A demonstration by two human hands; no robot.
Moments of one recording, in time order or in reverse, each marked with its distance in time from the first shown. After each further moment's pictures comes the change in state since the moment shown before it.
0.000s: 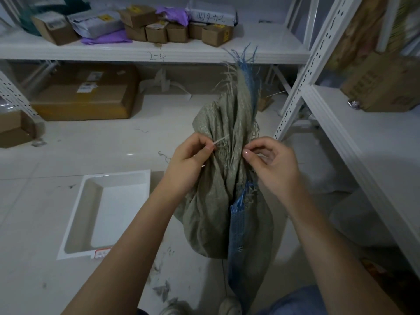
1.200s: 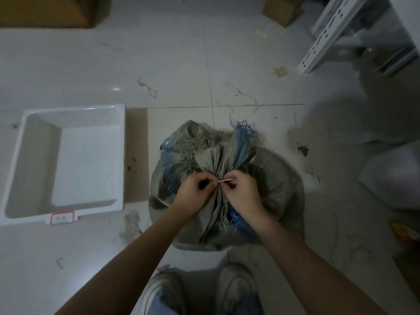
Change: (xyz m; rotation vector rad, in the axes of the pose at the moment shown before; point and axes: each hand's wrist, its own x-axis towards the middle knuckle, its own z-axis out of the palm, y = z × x) left_hand -0.028 -0.295 0.021 0.472 -0.182 -0.430; right_hand -0.083 0.254 0.106 -0.457 -0.215 0.486
